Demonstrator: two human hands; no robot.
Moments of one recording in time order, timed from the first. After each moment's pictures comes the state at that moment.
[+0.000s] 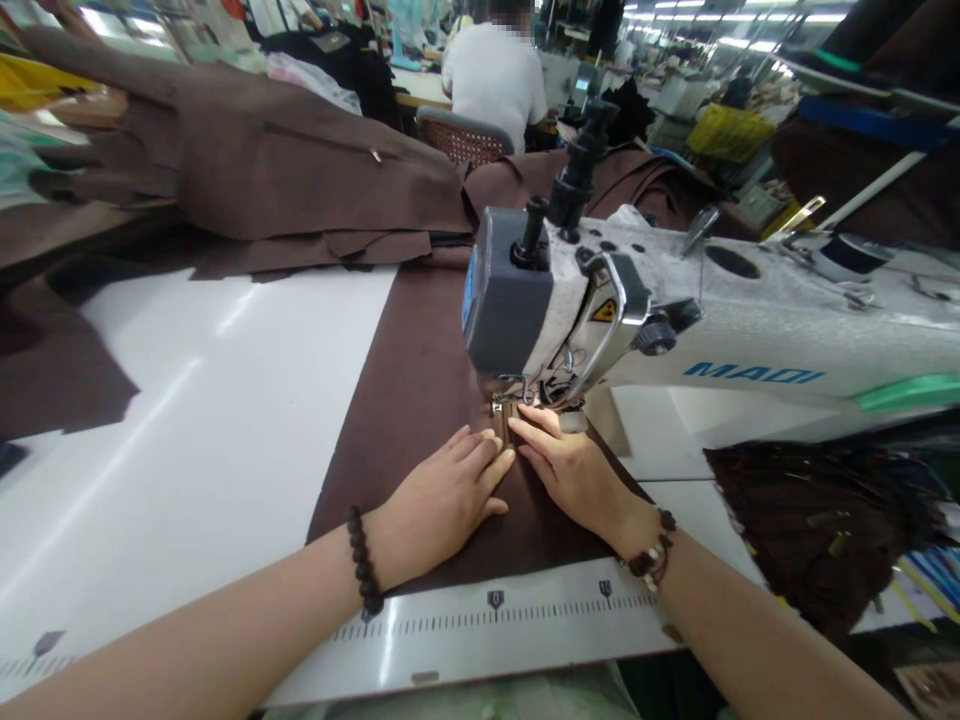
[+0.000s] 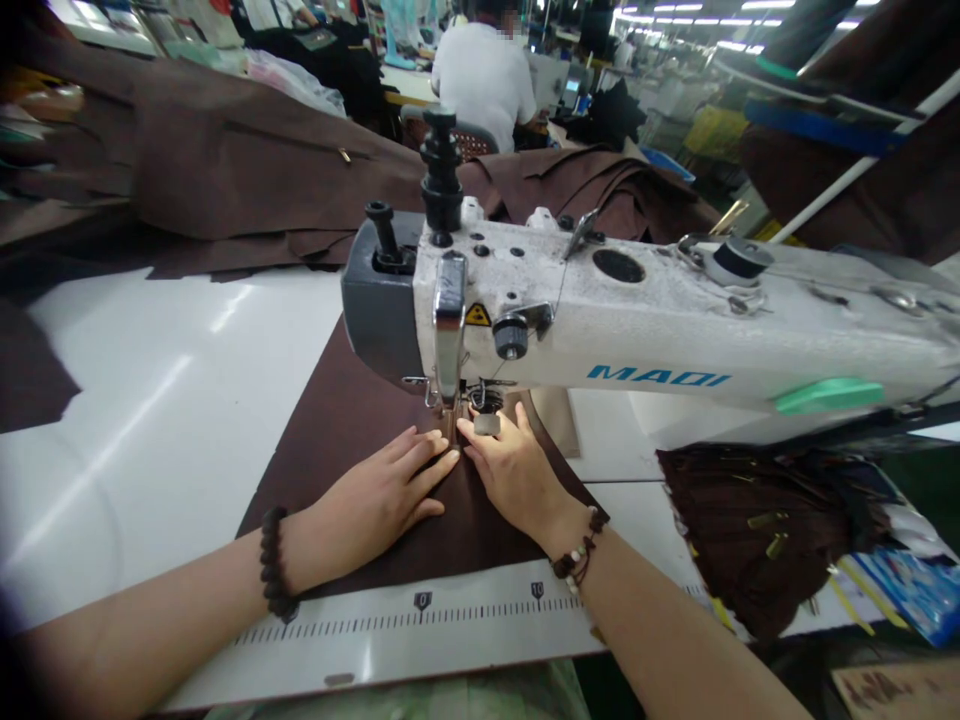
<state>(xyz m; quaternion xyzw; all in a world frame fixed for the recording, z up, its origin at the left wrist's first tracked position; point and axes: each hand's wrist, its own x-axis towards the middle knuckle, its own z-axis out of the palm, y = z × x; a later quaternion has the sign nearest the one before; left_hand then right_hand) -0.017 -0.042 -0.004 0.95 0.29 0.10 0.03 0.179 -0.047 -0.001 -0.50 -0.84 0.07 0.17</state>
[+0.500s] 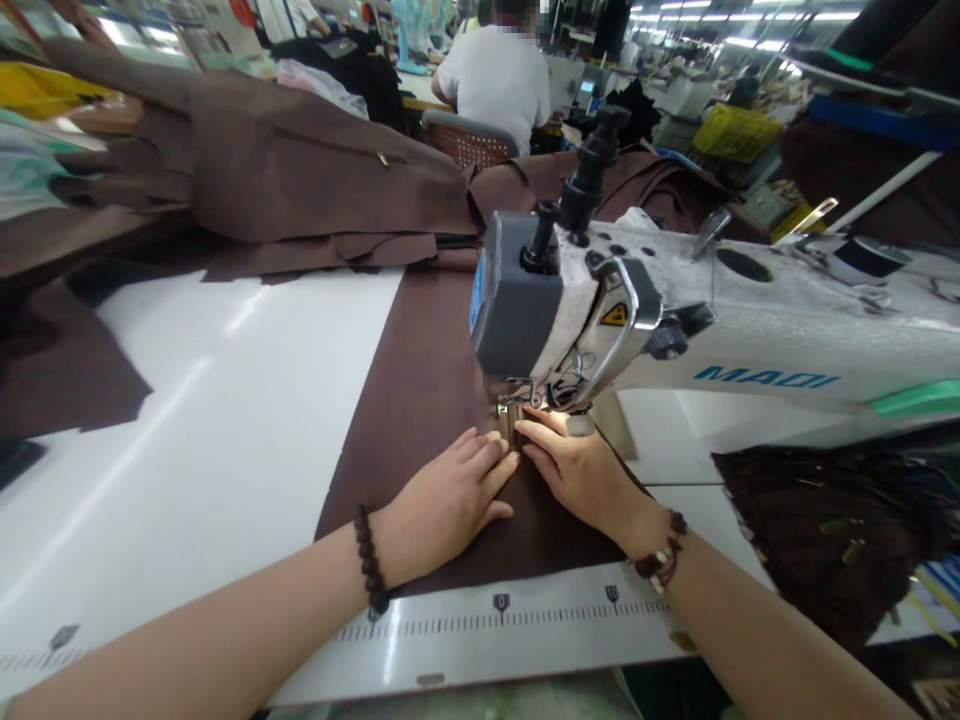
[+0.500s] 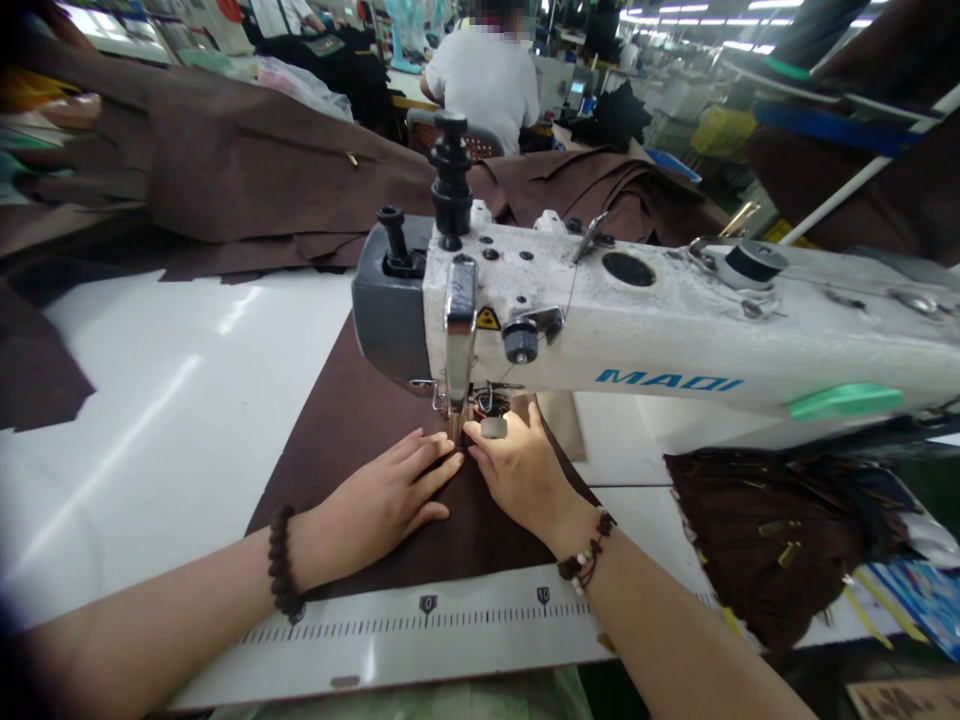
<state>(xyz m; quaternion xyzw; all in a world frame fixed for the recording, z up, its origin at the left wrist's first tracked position) -0.018 -0.041 -0.005 0.95 0.29 0.11 0.05 0.175 -0.044 0.010 -0.52 -0.84 0.06 0.15</state>
